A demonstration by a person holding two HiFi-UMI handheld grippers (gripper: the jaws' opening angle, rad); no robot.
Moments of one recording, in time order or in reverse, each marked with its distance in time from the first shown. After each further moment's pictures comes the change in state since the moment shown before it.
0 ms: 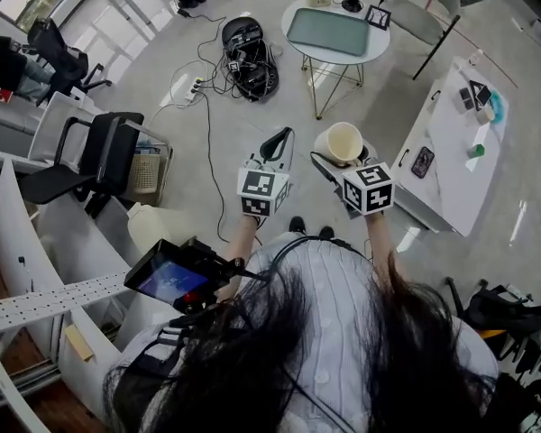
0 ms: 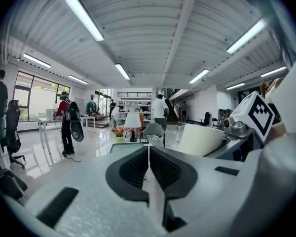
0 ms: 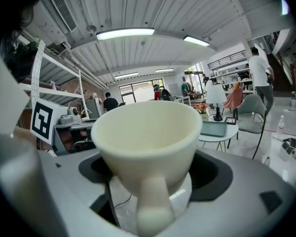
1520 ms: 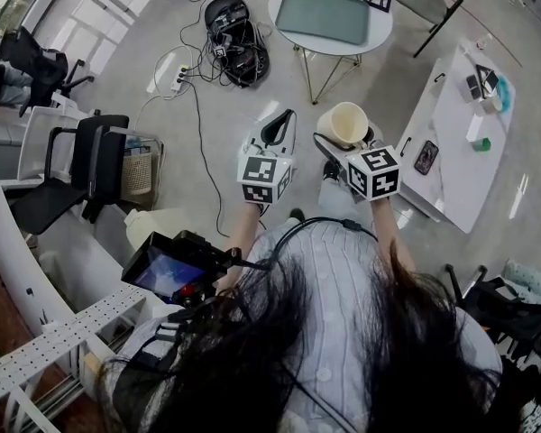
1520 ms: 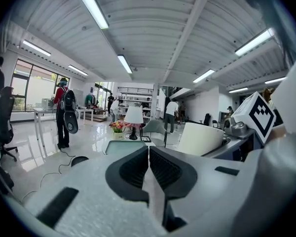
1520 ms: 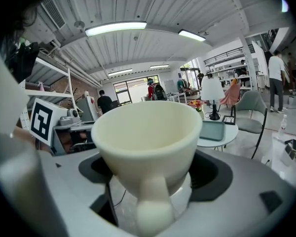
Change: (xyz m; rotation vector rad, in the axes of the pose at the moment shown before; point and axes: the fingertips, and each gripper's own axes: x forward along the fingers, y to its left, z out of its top) left arm 0.114 0.041 -0.009 -0.066 0.043 -0.032; right arm 0.072 -0.089 0.025 0.030 0.038 -0.038
